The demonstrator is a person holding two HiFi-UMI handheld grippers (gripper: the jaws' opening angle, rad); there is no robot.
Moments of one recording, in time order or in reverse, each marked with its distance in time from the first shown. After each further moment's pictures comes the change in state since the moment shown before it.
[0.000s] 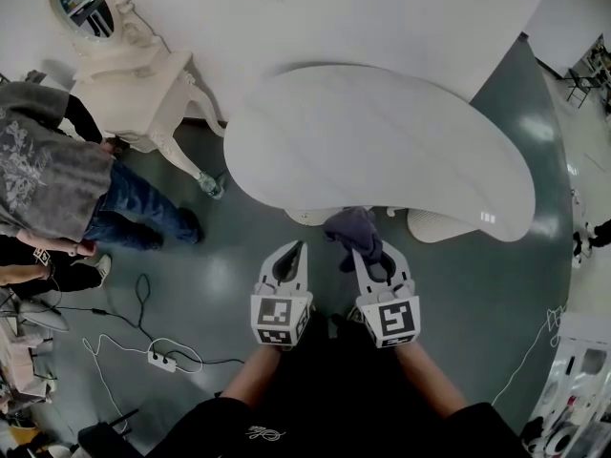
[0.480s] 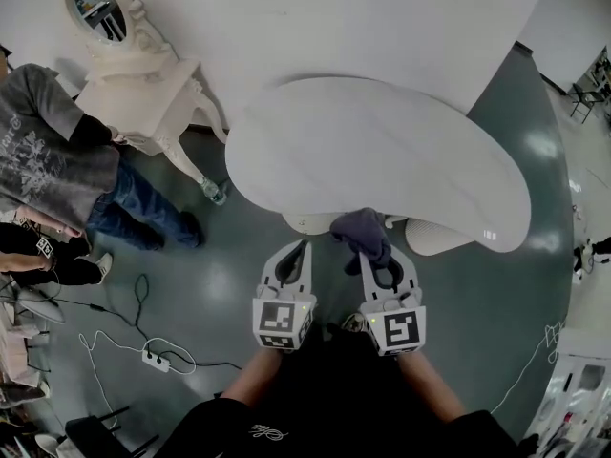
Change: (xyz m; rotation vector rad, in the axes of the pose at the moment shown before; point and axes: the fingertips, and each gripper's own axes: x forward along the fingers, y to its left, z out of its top) left arm -0.005 -0.045 0.038 0.045 -0.113 0.027; right arm -0.043 -0.033 0.037 -0.045 -0.111 -0.028
